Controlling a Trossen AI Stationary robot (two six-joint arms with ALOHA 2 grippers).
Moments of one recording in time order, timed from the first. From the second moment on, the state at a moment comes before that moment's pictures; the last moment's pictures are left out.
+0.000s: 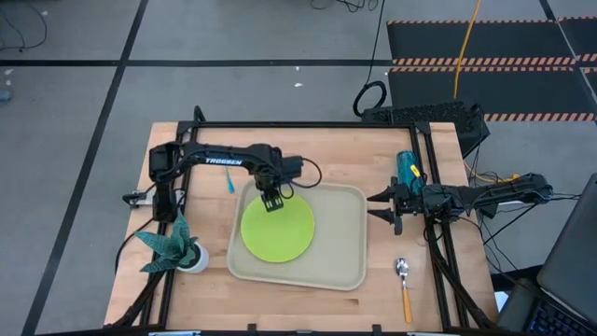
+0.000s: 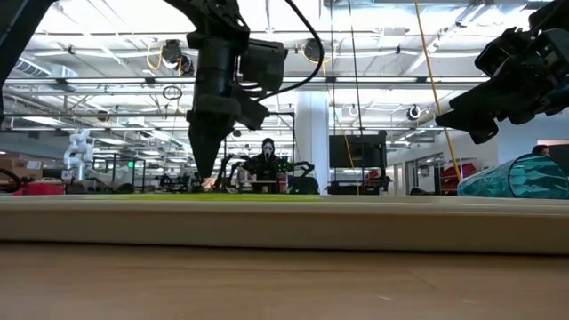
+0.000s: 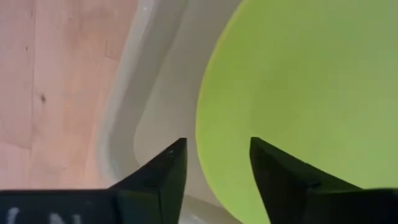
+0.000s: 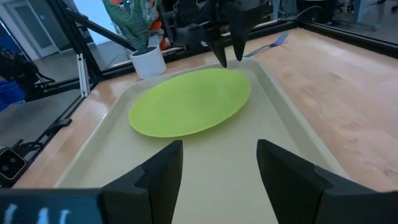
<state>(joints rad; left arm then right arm) 0.20 1.91 1.43 -1.11 0.02 -0.16 0.13 0.28 0.01 0.06 0.16 0.29</state>
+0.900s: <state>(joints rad) 0.04 1.91 1.25 -0.86 0.00 -0.21 0.13 0.28 0.01 0.06 0.18 0.29</state>
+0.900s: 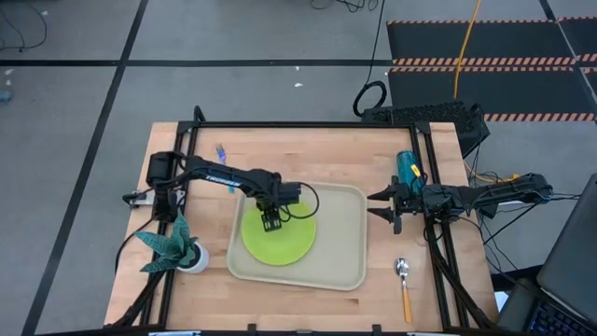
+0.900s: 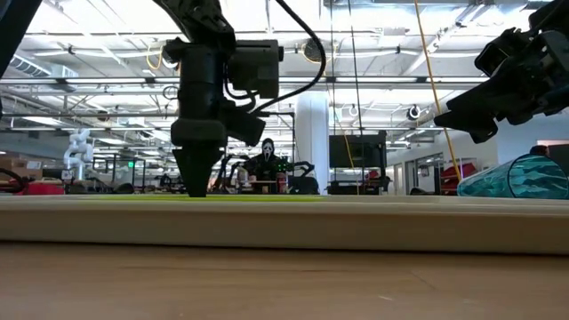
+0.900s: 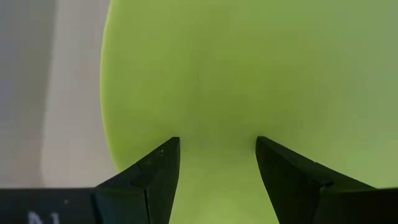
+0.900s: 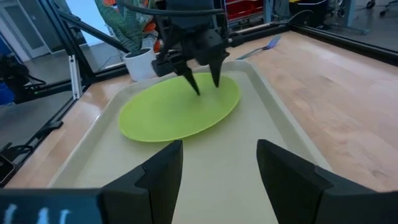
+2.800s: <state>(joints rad) 0.00 1.91 1.25 -0.68 0.00 -0.21 0.13 0.28 0.01 0.06 0.18 0.28</state>
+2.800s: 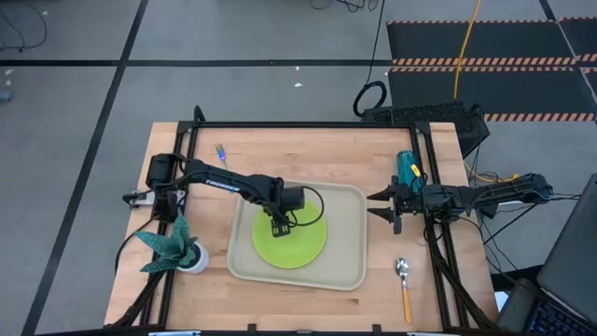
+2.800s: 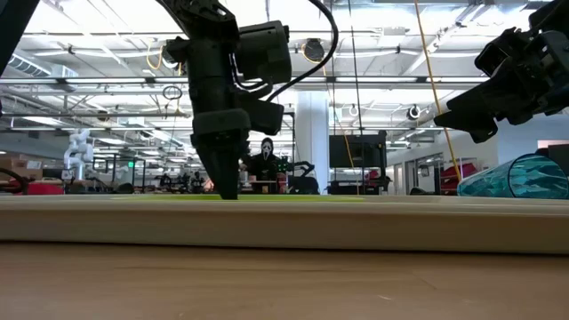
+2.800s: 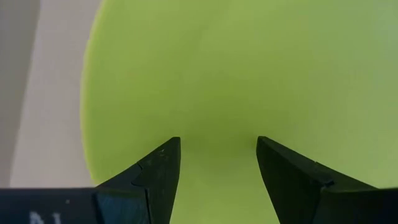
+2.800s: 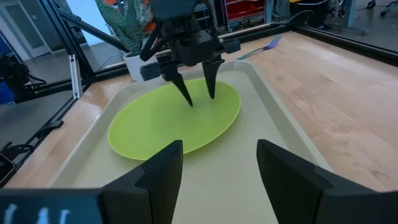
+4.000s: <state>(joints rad) -0.01 1.91 1.33 -0.72 0.00 -0.19 0.13 0.28 0.01 0.06 0.18 0.29</state>
